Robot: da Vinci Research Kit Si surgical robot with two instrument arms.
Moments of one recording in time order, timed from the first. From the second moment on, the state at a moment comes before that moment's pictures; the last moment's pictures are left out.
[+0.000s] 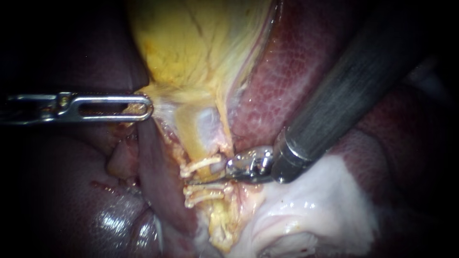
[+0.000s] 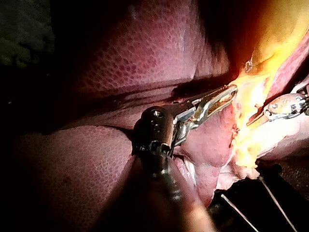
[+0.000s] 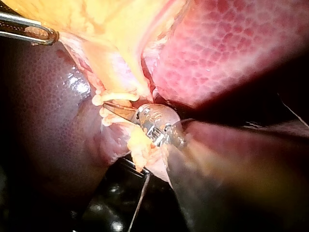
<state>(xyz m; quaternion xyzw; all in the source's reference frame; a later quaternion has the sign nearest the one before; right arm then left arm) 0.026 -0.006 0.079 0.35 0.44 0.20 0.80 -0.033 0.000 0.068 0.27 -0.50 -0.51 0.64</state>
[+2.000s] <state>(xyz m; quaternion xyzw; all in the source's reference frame) 0.022 -0.005 0.078 0.36 0.44 0.20 0.80 -0.032 0.000 0.068 0.27 -0.50 -0.51 0.64</state>
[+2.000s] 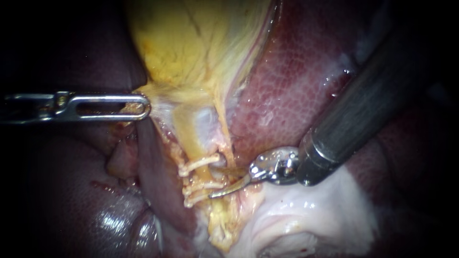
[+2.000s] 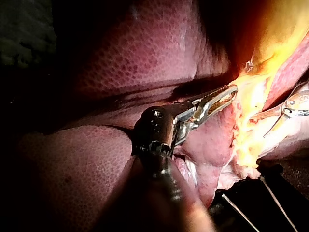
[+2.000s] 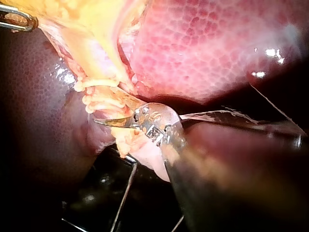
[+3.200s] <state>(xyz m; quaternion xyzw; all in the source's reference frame) 0.026 -0.010 0.078 0.48 0.50 0.15 0.71 -0.032 0.001 0.069 0.27 -0.50 -0.52 0.64</state>
